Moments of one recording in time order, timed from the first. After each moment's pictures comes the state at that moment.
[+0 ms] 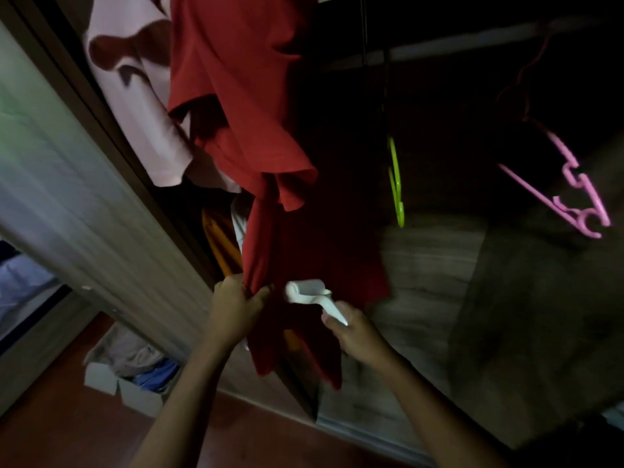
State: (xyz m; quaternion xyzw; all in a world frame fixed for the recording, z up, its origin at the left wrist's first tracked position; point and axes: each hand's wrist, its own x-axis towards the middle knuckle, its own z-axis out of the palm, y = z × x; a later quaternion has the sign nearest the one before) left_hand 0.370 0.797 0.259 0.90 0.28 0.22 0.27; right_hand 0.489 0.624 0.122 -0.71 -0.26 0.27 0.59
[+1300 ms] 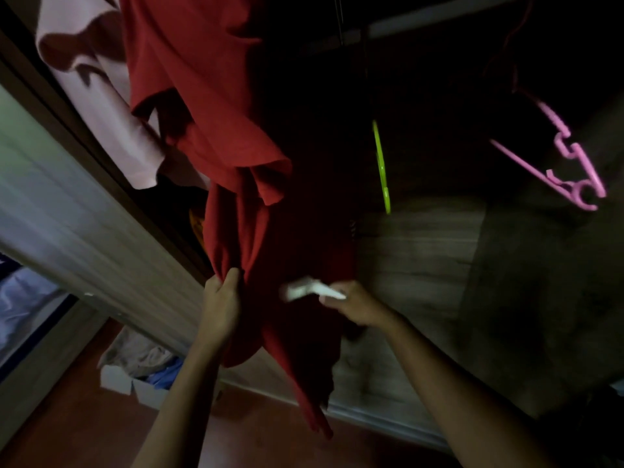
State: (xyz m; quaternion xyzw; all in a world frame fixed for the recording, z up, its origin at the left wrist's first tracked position) left_hand 0.370 0.767 0.280 0.74 0.35 0.27 0.51; right_hand 0.535 0.639 0.118 -0.72 -0.31 0.27 0.56
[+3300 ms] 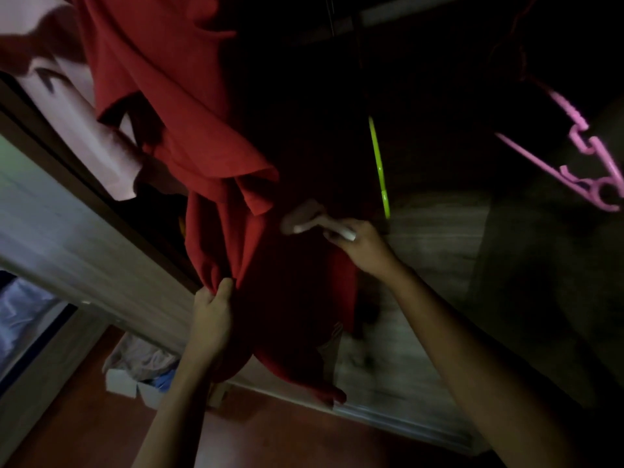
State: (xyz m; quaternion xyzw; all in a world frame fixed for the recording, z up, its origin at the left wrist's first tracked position) left_hand 0.372 0.773 0.281 0.75 0.37 0.27 0.47; right_hand 0.601 0.643 0.191 -0.67 -0.32 0.13 0.66
